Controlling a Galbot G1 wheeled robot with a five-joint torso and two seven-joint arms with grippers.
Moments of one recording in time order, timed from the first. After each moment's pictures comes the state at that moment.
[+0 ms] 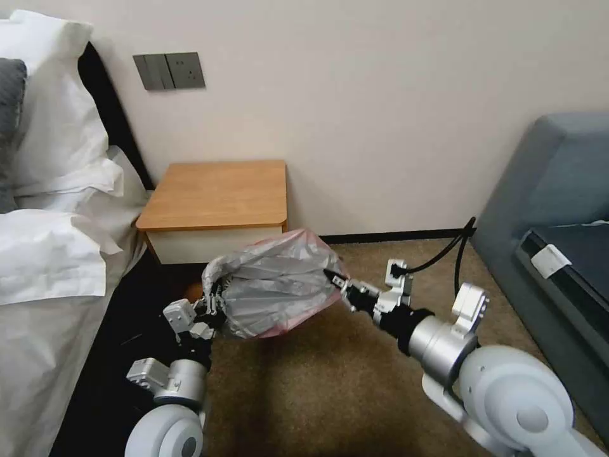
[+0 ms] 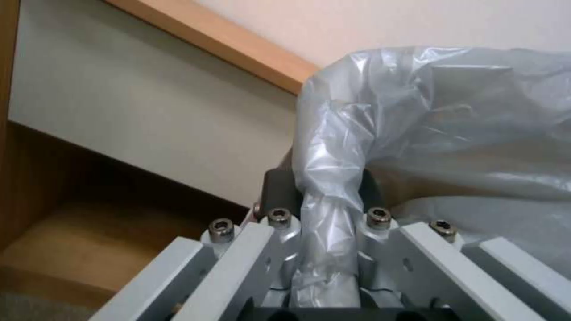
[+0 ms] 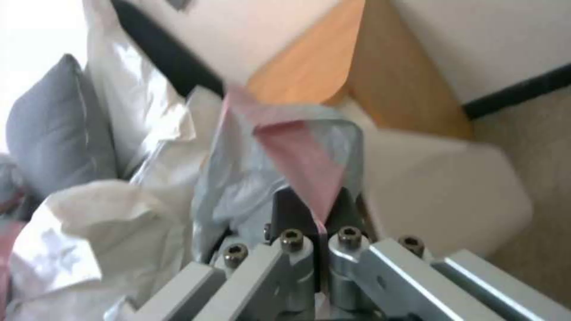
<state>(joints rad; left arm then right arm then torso) 1.62 -1.31 -0.45 -2.17 -0.65 -0.07 -0.15 -1.23 1.01 0.27 2.43 1.41 -0.46 0.50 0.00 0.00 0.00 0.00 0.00</state>
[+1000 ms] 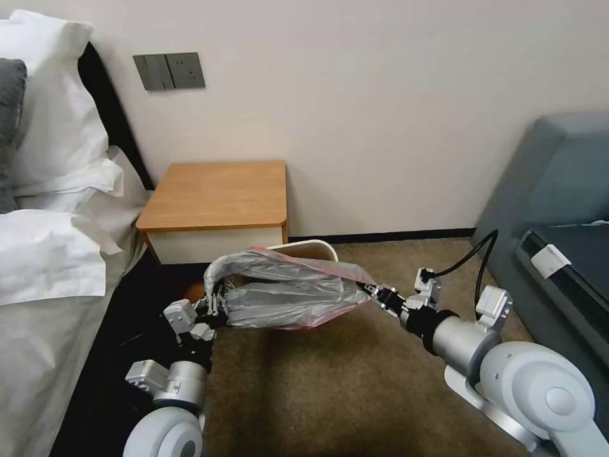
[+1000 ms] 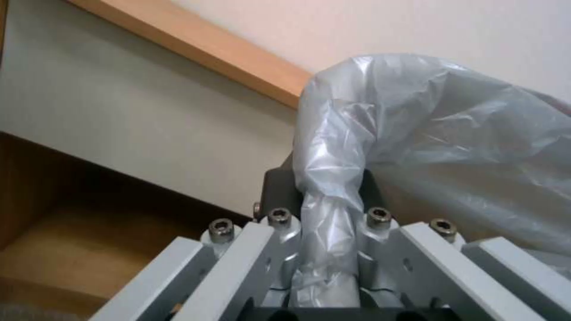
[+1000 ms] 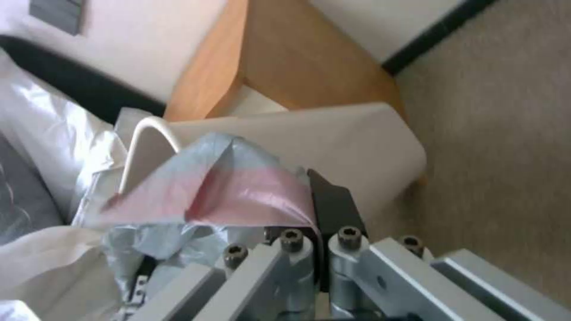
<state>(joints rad) 1.63 -1.31 -0.45 -2.19 -0.65 -0.07 -0.14 -1.34 1.10 0.41 2.38 1.54 -0.53 0.62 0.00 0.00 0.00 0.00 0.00</state>
